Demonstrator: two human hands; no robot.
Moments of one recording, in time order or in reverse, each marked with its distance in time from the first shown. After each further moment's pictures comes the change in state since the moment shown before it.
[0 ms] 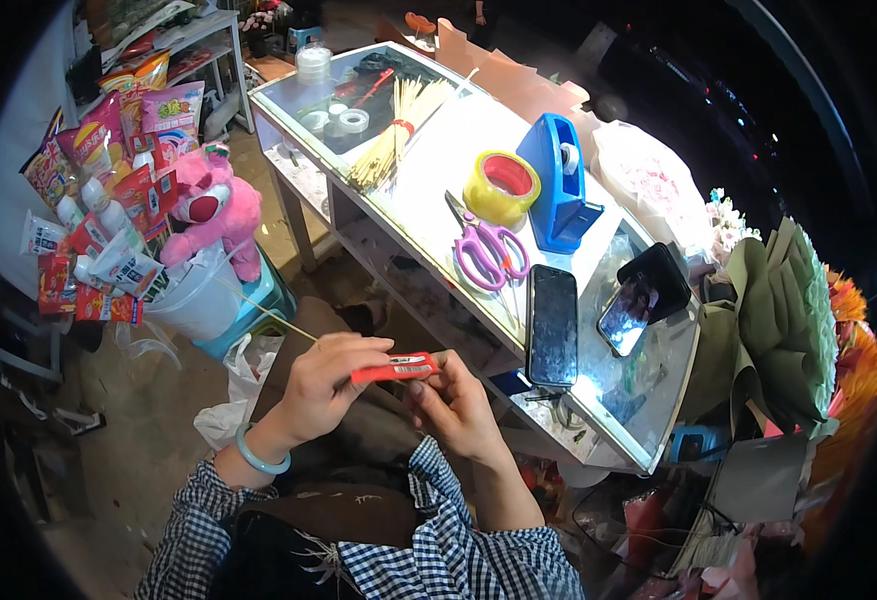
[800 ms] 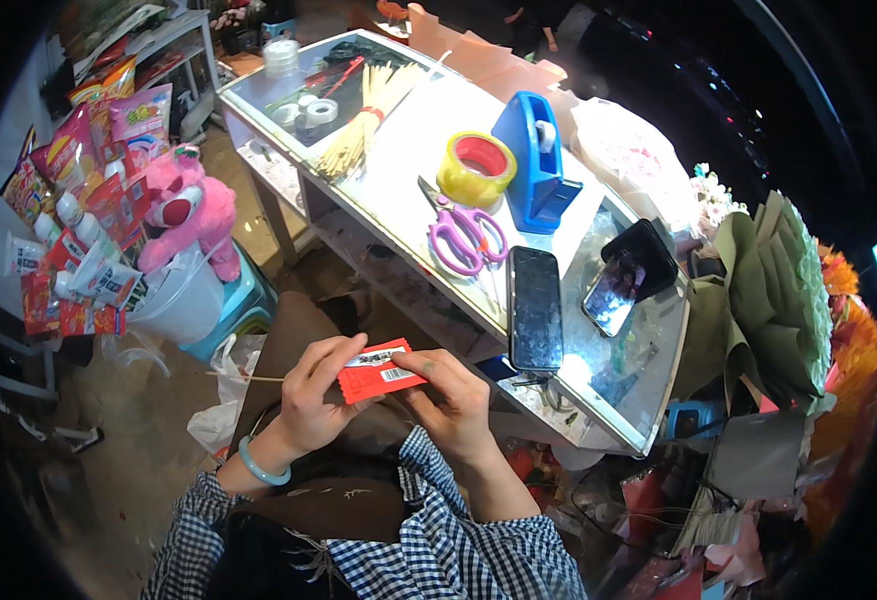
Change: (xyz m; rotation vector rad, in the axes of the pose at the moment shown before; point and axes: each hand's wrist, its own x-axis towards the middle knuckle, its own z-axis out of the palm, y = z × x) left_hand -0.012 0.007 0.022 0.118 0.119 0.015; right_hand -0.003 -0.009 -0.005 -0.647 0.161 -0.451
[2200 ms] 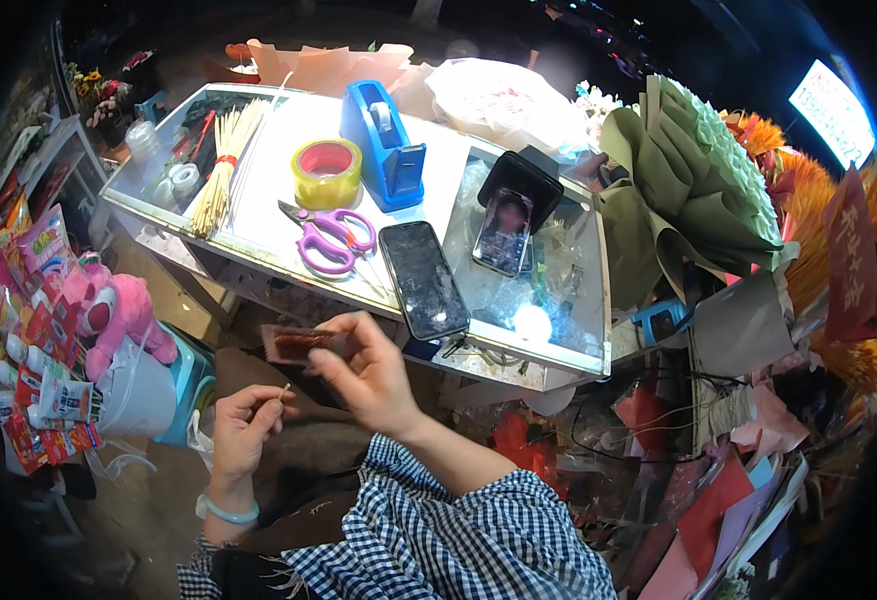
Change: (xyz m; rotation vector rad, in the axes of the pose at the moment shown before) left_hand 0.005 -0.004 -0.008 -0.772 -0.369 -0.697; right_hand 0.003 0.004 -0.001 0.770 0.257 0.255
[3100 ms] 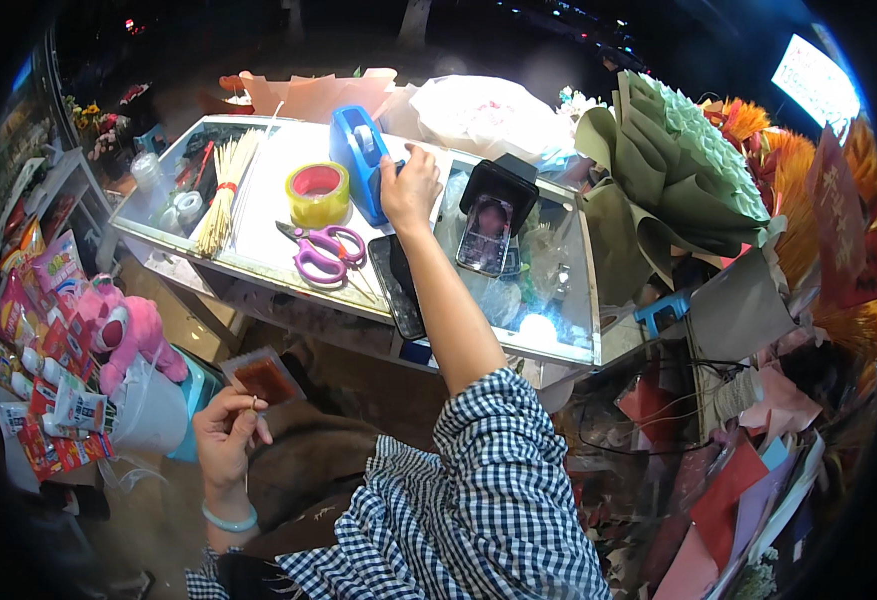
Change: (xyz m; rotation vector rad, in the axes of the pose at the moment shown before) left_hand -0.019 0.021 0.001 -0.029 0.041 0.358; right_hand 0.206 -0.016 -0.104 -1.182 0.777 -0.467
